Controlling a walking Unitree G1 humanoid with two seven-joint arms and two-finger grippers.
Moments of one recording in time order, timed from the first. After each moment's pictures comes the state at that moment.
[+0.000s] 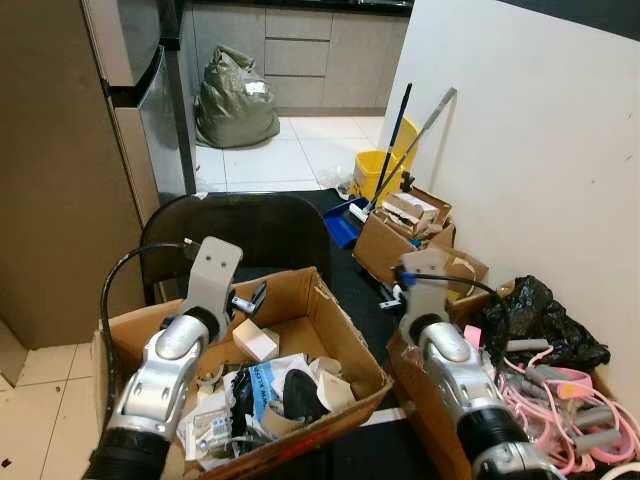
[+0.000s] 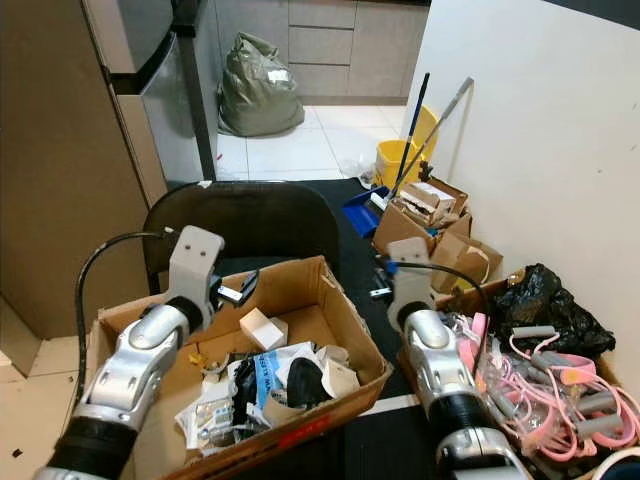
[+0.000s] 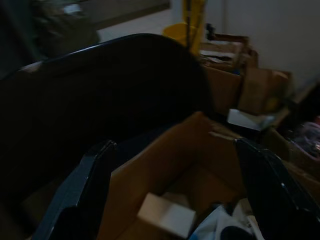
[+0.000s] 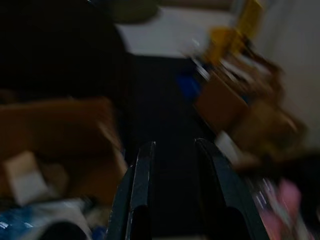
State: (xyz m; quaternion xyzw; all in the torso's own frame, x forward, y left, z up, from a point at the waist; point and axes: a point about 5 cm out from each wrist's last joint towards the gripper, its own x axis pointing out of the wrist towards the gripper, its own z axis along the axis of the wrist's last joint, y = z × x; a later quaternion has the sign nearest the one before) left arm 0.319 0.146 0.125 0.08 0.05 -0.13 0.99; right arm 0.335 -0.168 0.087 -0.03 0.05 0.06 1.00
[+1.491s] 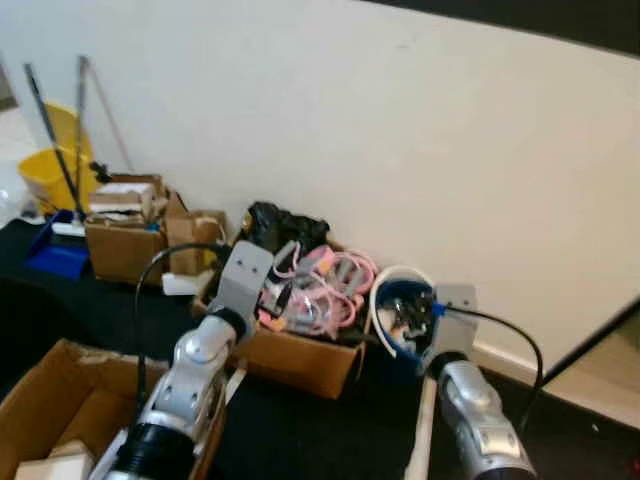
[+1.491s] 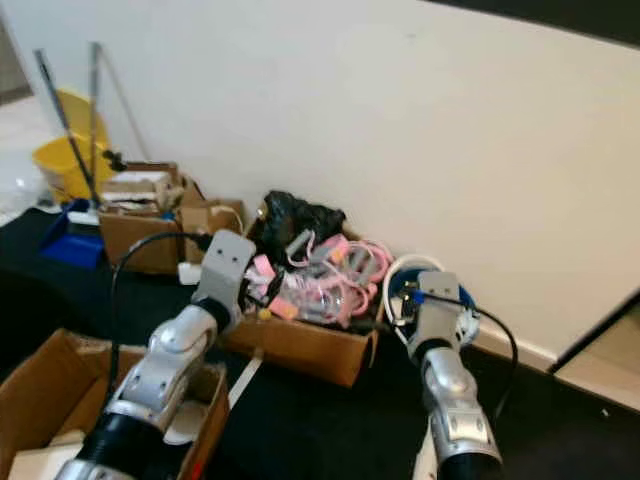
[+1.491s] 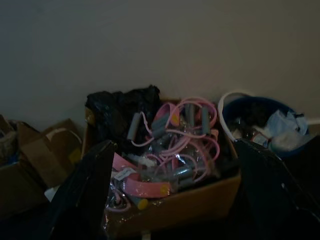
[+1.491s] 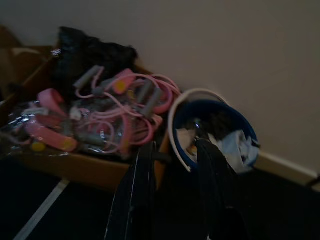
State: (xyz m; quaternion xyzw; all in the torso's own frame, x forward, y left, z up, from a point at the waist) left arm 0.323 0.122 0.118 0.12 0.03 -0.16 0.98; right arm 0.303 -0.181 0.076 -0.01 0.08 -0.01 1.00
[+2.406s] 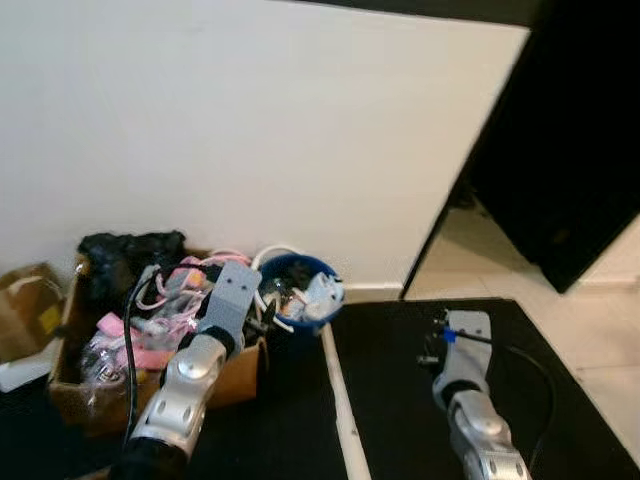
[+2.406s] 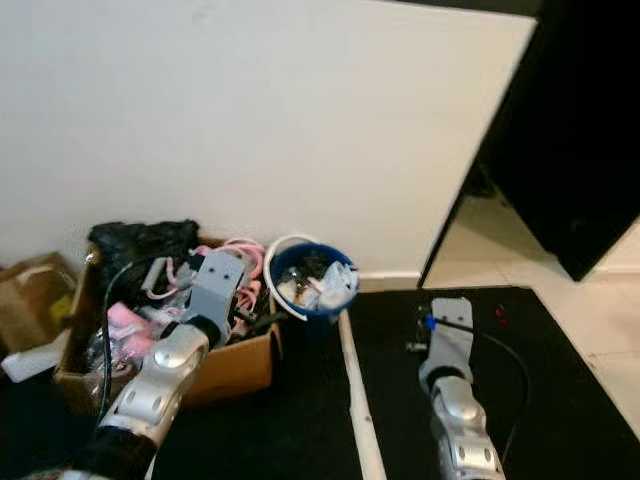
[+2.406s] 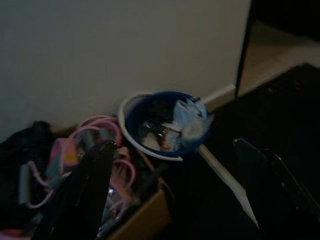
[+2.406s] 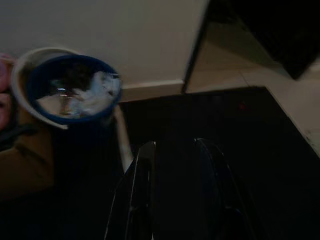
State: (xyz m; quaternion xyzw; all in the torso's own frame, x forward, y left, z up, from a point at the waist) left arm 0.316 0.136 0.088 0.12 0.08 -0.13 0.98; right arm 0.279 -0.199 0.046 -0.02 0.12 -0.07 0.99
